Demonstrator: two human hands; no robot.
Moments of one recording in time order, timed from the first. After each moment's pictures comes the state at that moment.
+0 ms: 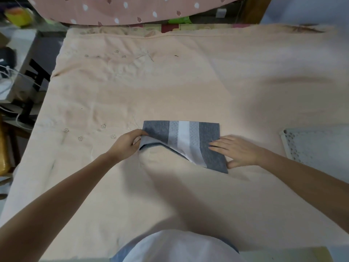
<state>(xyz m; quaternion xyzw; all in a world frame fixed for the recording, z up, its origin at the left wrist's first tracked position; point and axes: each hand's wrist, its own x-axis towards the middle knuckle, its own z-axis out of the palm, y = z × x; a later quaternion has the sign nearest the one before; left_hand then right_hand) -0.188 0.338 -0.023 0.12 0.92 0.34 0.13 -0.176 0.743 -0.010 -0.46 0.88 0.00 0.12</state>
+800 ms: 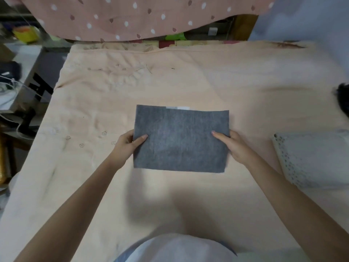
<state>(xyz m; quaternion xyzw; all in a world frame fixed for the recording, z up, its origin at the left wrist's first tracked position) -0.175 0.358 0.009 -0.07 0.73 0.67 0.14 -0.169 0.705 0.021 0.12 0.67 -0.71 0.19</state>
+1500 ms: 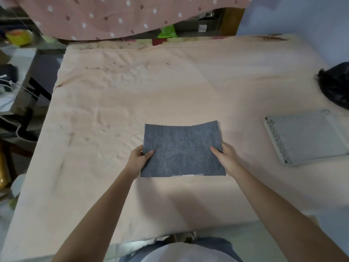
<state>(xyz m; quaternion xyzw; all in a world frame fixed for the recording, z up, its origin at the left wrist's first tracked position) -0.108 0.368 -0.034 -0.19 0.69 0.67 0.20 -0.077 0.672 -0.028 0.26 0.70 -0.65 0.12</state>
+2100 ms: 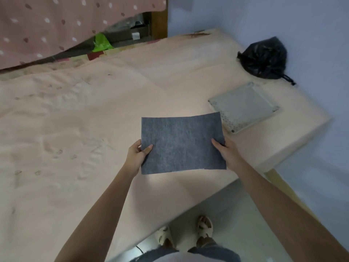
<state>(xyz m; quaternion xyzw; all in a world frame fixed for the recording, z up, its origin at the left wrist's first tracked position) -0.098 0.470 -0.005 -0.04 0.65 0.70 0.28 0.028 0.749 0.010 0.33 0.66 -0.67 -0.04</state>
